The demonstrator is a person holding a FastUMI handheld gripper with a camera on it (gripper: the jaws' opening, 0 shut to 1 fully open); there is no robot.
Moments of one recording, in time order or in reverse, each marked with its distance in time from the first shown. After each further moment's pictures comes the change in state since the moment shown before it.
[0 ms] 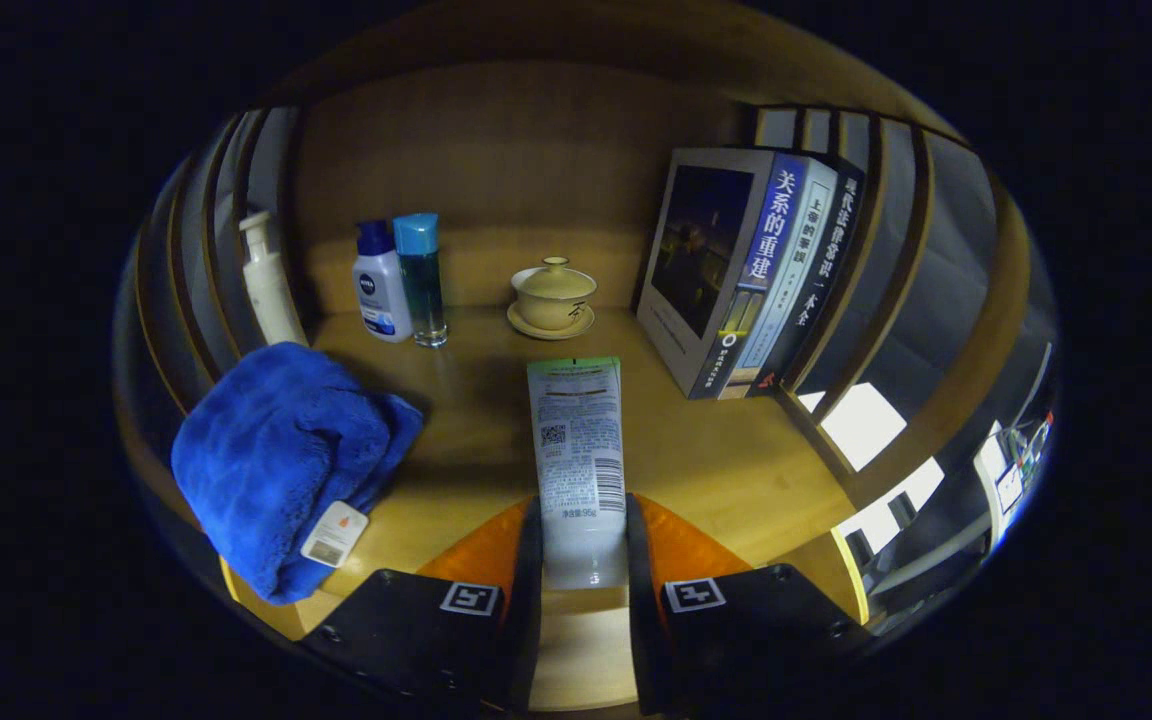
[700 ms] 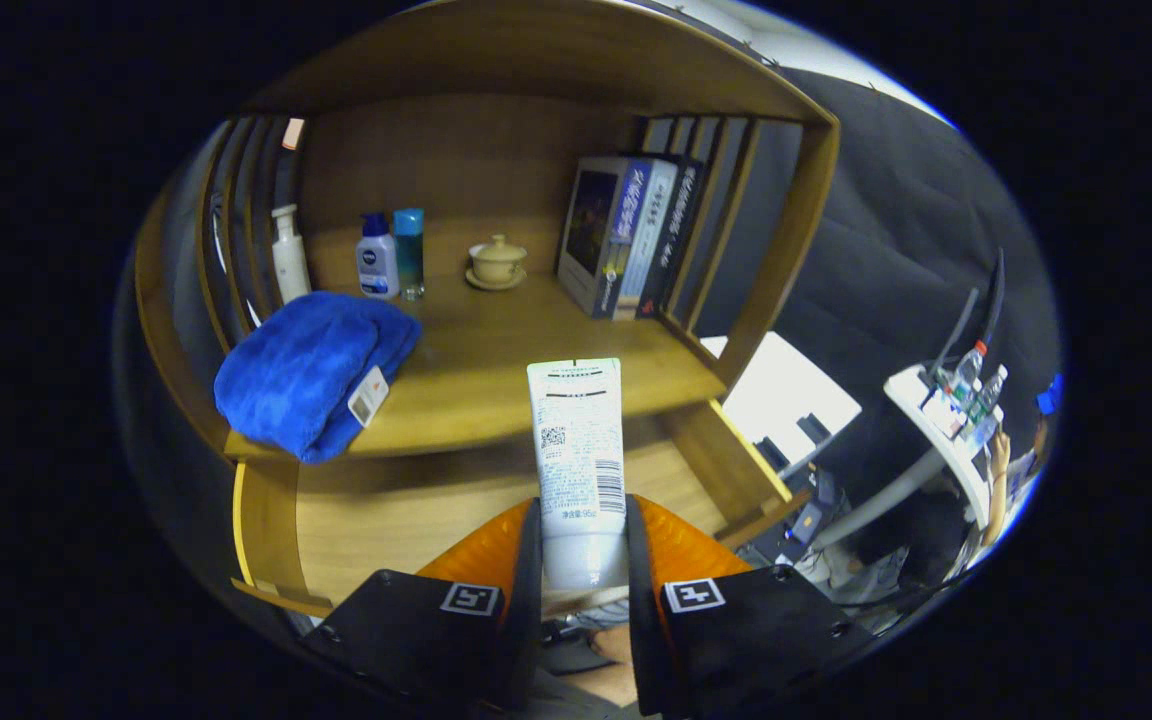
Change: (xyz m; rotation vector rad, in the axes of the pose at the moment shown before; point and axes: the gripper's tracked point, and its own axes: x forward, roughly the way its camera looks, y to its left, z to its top) arm -0.152 -0.016 -0.067 0.079 -0.004 -0.162
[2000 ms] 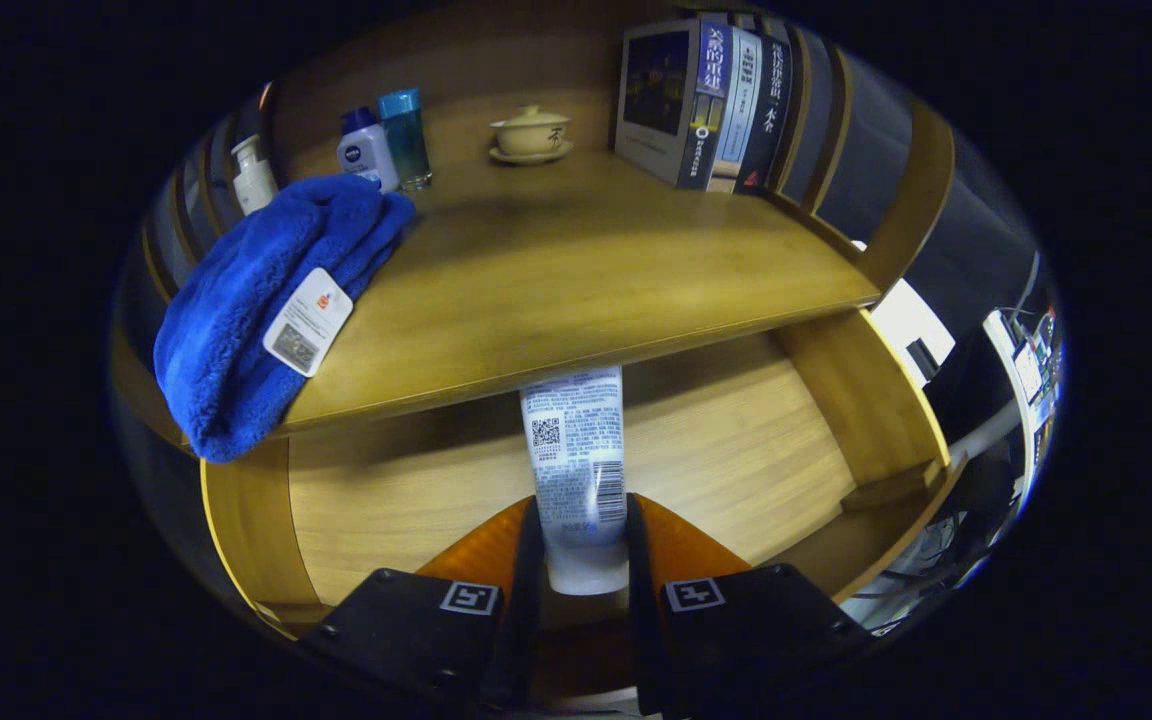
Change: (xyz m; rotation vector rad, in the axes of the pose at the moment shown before) arm 0.091 0.049 -0.092 0.048 0.336 0.112
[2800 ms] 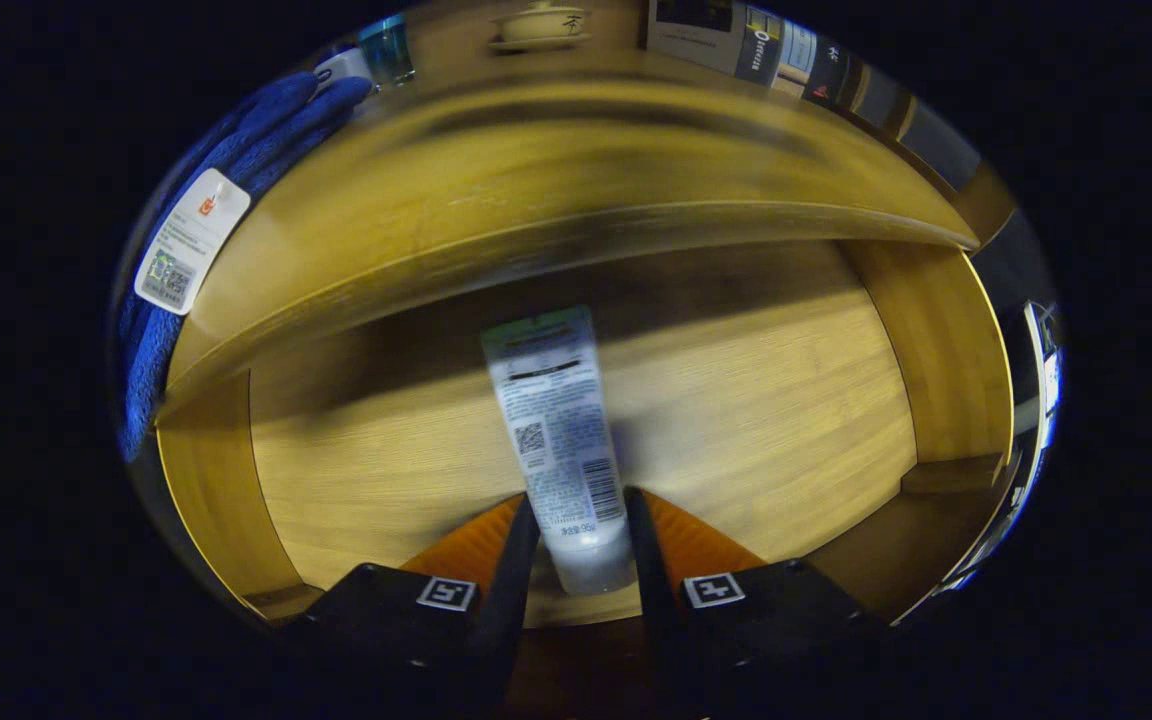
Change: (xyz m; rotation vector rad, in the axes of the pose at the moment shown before) arm 0.107 -0.010 -0.088 -0.017 0.304 0.056
